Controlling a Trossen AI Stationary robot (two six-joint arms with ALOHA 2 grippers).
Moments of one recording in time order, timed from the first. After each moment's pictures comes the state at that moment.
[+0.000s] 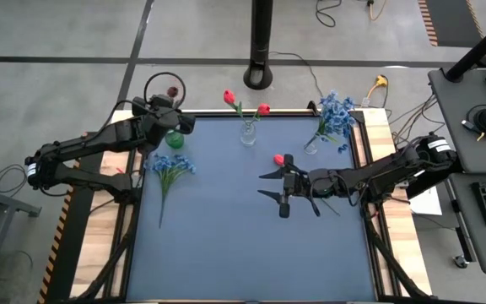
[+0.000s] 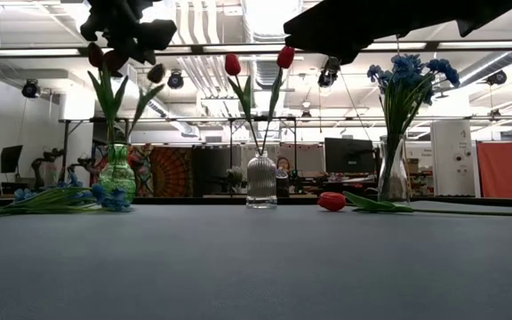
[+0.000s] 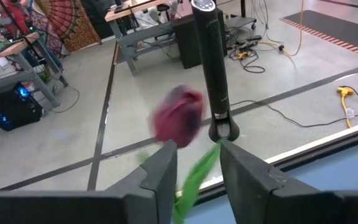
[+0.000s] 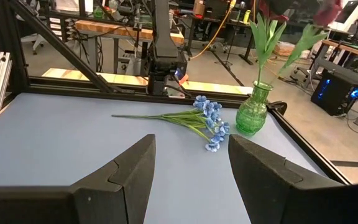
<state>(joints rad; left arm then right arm) 0.31 1.06 1.06 -0.61 -1.01 -0.32 0.19 1.38 0.68 0.56 0.32 -0.11</state>
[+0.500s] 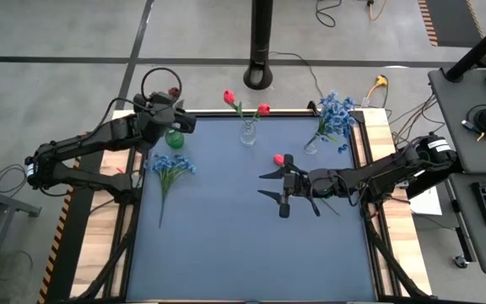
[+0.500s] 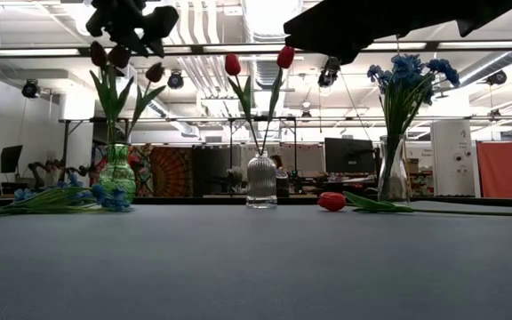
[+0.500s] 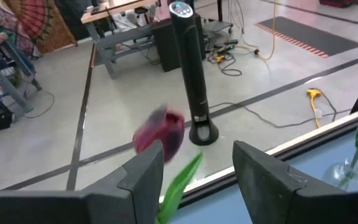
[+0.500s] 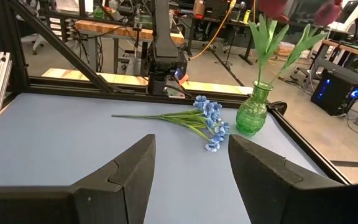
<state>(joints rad) 0.30 1.06 1.12 -0.61 -0.93 -0.29 0.19 1.38 0.68 0.56 0.32 -0.11</state>
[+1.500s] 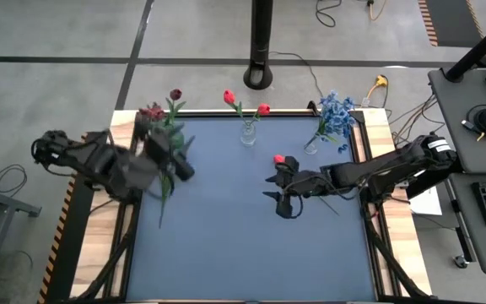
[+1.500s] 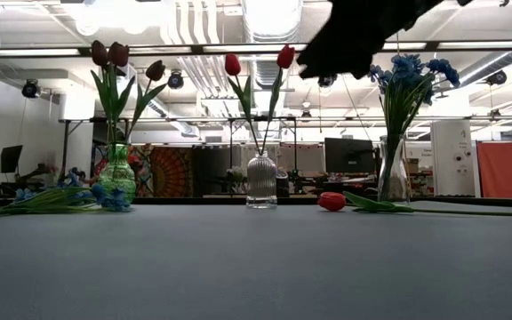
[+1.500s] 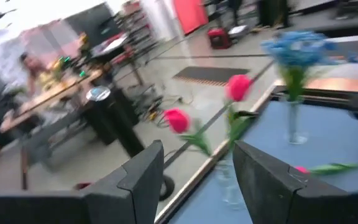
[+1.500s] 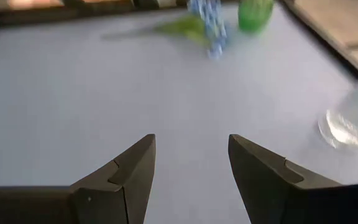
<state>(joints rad) -0.37 1.14 1.38 -0.77 -1.20 -0.17 0.18 1.38 0.90 -0.09 0.32 0.22</state>
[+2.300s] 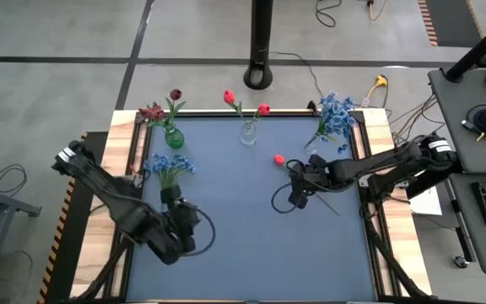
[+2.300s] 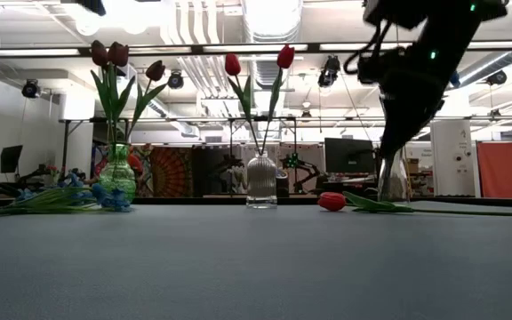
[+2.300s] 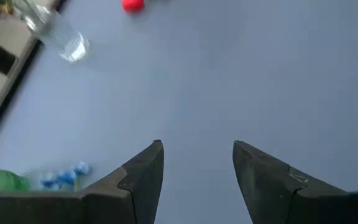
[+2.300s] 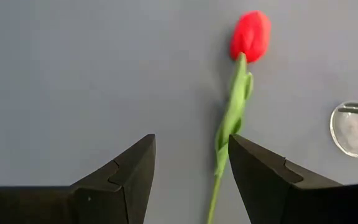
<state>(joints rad) -0.70 1.47 1.34 -1.17 -0.67 -0.86 0.11 1.38 0.83 -0.65 0.37 0.54</state>
